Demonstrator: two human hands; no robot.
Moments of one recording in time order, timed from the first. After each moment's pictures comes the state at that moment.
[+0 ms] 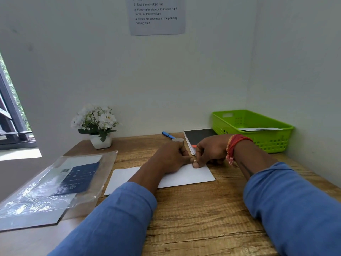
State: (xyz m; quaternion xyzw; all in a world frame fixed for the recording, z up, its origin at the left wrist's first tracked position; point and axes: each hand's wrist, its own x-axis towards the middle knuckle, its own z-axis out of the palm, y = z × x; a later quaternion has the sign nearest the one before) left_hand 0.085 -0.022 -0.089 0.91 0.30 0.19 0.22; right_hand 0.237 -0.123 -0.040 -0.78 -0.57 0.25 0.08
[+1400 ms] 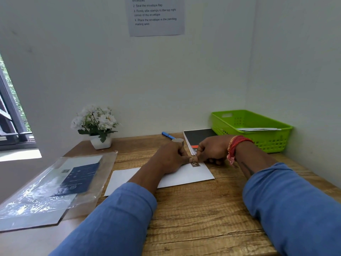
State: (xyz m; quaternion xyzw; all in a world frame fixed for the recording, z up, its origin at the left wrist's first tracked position) left_hand 0.083 -0.025 -0.088 0.91 0.29 0.19 0.22; right_hand 0.244 -0.121 -0.045 -0.79 -0.54 0.26 0.11
